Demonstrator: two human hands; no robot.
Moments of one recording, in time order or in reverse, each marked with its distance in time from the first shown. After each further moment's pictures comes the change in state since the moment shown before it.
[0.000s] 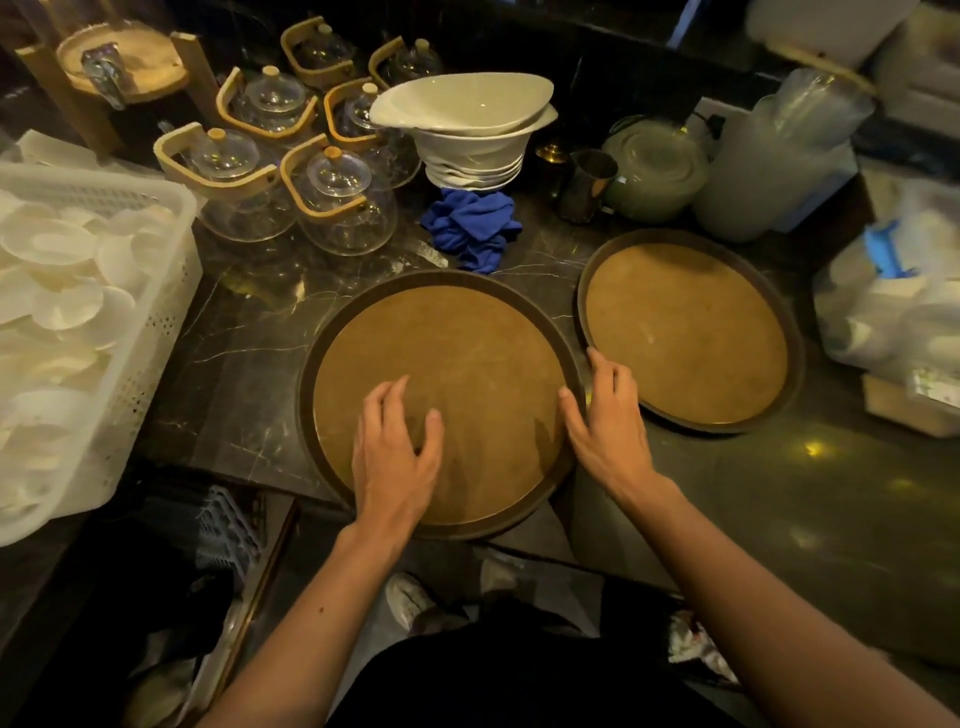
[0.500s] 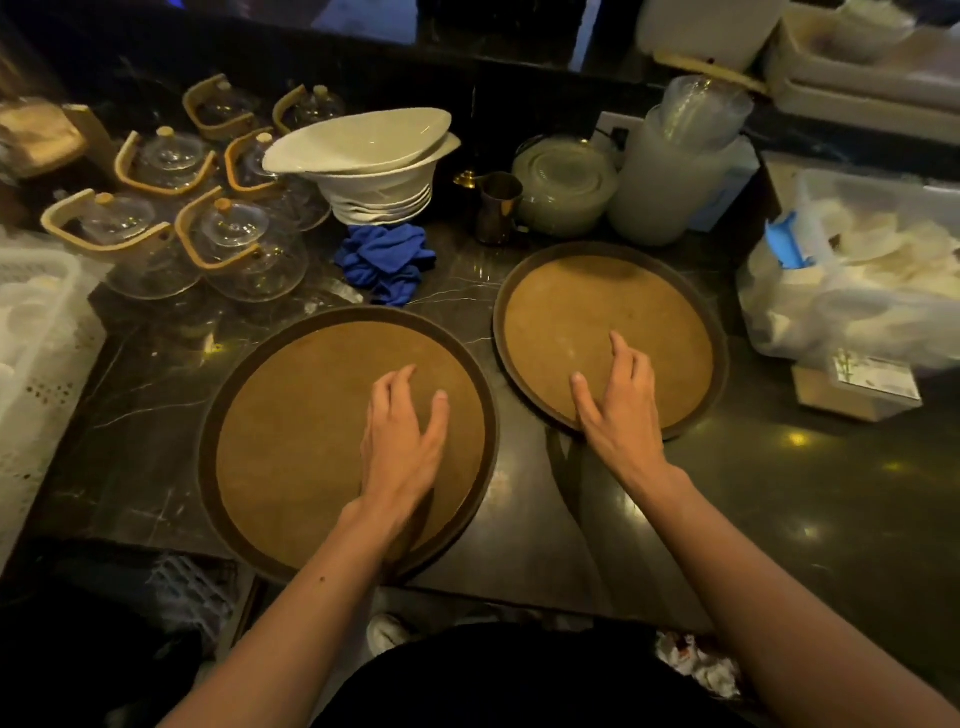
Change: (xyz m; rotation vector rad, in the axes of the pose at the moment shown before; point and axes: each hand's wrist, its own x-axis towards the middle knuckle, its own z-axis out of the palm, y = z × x) left_hand 0.029 0.094 0.070 -0.033 -0.141 0.056; right_hand 0.031 0.096 -0.062 0.015 0.164 0.103
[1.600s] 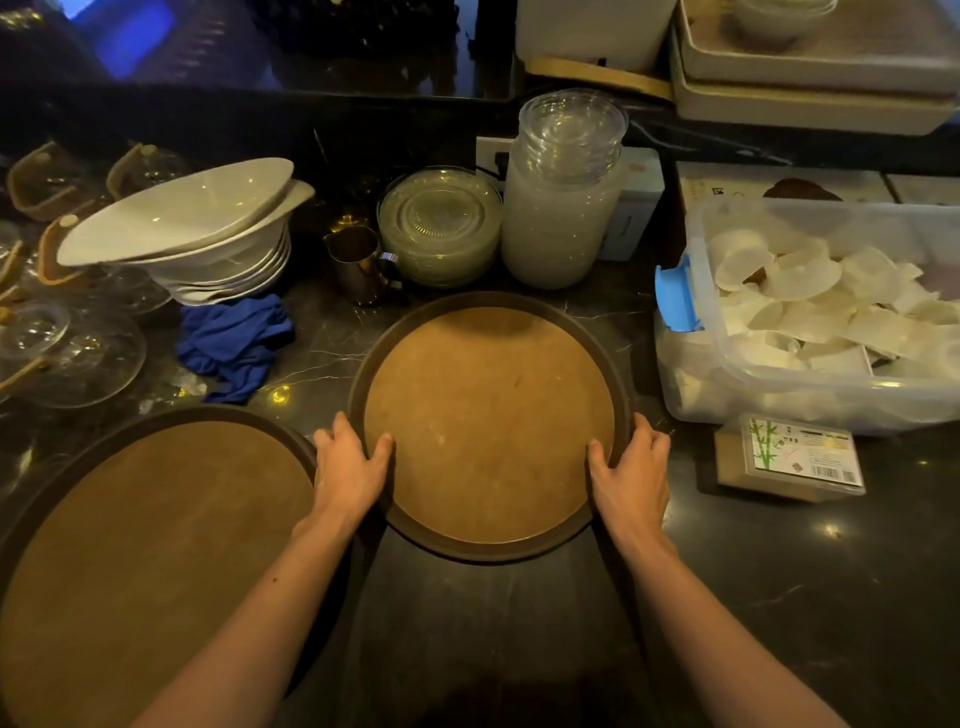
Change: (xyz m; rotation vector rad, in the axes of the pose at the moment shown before) left_hand 0.109 0.077 0.148 0.188 -0.166 -0.423; right_hand 0.086 0.181 -0.030 0.085 -0.075 0.530
